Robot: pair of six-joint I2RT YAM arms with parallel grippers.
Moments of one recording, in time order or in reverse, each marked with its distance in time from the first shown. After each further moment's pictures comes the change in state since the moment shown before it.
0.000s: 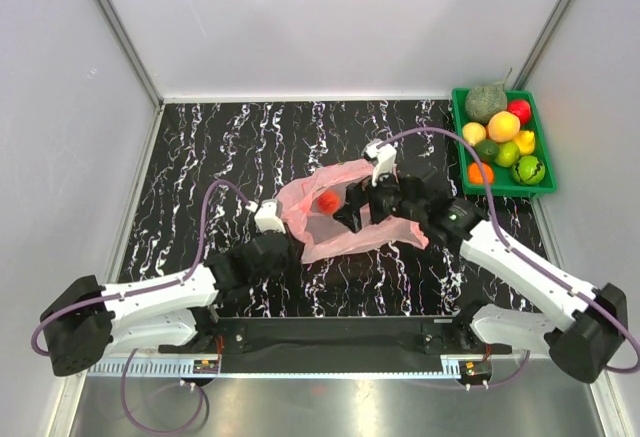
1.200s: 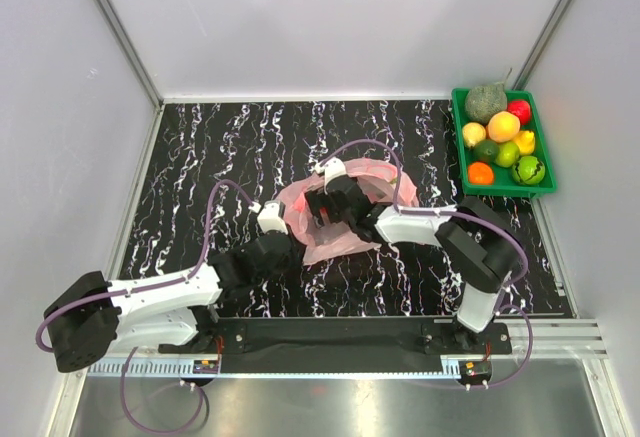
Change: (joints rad) left arm 0.000 0.045 0.000 0.020 0.019 -0.007; right arm 0.139 0.679 0.003 0.502 0.521 -0.071
